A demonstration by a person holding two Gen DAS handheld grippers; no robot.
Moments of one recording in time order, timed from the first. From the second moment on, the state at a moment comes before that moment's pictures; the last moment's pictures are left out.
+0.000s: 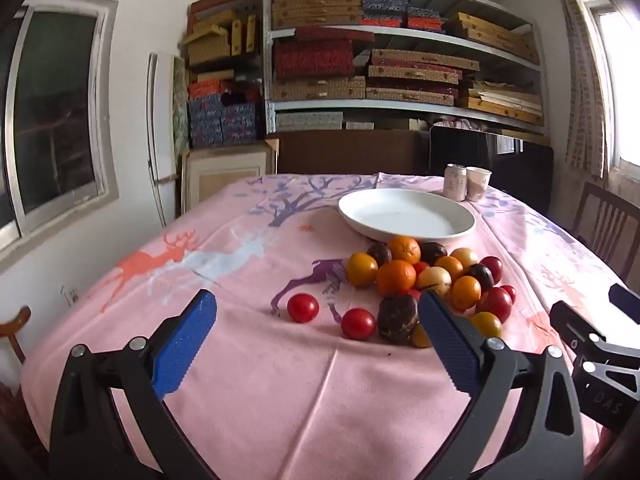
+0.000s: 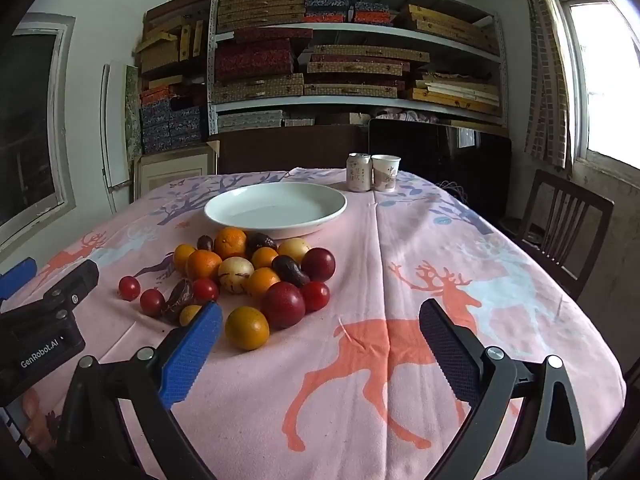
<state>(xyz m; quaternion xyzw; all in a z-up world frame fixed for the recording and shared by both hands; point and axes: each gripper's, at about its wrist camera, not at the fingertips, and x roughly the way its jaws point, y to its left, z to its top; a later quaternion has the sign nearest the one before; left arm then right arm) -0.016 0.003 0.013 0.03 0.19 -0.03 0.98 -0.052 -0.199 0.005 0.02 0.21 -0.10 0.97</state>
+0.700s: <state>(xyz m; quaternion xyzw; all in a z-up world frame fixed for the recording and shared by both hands) -0.013 0.000 0.018 0.07 0.18 -0.03 0.98 -0.048 -0.198 0.008 0.02 0.22 -0.09 0.97</state>
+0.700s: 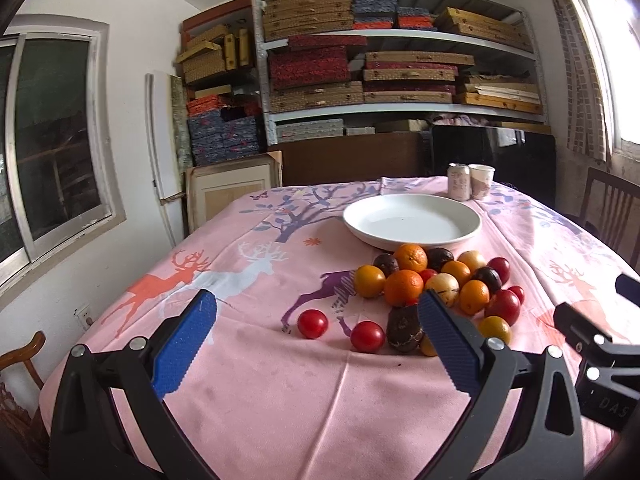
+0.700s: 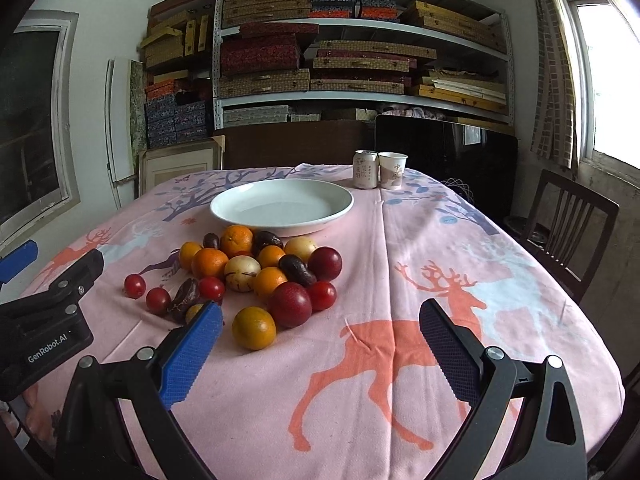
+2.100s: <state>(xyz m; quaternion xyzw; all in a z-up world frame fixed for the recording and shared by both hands) 0.013 0.007 -0.007 0.05 0.24 -0.07 0.97 -0.032 -0.202 -0.007 0.03 0.26 -0.07 0.96</state>
